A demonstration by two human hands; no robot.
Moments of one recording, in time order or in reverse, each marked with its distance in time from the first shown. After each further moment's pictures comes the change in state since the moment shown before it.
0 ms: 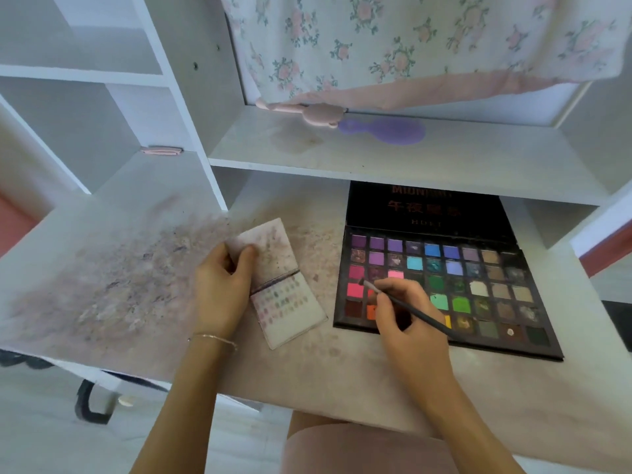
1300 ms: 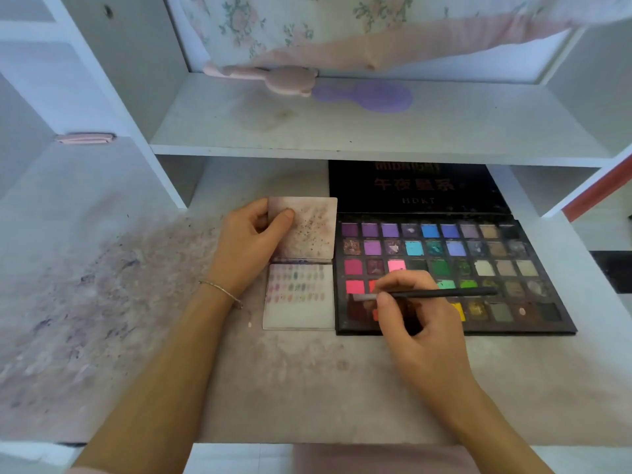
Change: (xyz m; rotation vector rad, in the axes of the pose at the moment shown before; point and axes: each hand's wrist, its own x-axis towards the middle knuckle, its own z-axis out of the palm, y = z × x) left_hand 0.053 0.008 0.049 -0.165 -0.509 0.173; right_hand 0.004 -0.012 0.010 -0.038 0.017 -0.018
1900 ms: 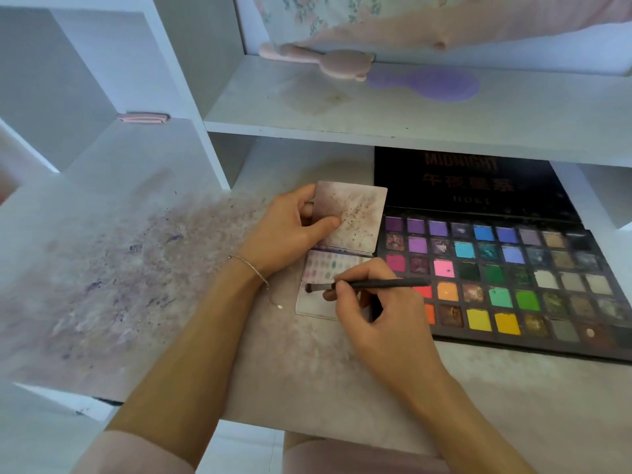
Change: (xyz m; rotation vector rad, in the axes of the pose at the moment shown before) left_hand 0.000 0.000 -0.010 -0.069 -0.243 0.018; right_hand 0.011 -0.007 0.055 -0.019 -0.197 -0.028
